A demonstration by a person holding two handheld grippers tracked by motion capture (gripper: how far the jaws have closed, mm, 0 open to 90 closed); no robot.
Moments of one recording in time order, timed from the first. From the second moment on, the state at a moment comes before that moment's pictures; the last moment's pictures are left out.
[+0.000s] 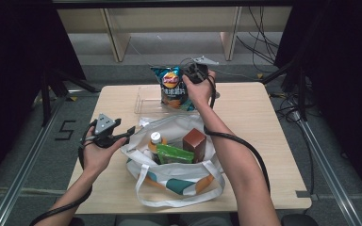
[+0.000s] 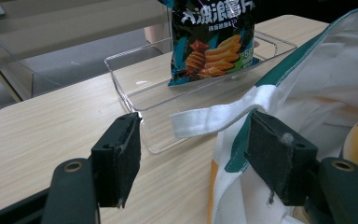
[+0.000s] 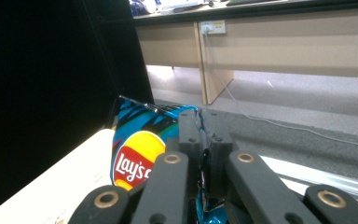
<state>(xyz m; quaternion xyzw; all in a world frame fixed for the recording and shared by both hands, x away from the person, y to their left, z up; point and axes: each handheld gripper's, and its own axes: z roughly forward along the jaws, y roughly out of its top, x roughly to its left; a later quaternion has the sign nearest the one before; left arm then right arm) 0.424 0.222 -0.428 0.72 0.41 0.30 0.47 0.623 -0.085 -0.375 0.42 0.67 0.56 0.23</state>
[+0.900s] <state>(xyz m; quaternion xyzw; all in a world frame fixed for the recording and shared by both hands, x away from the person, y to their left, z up) 0.424 0.220 -0.429 0.72 0.40 0.30 0.47 0.620 -0.119 -0.378 0.44 0.68 0.53 0.26</state>
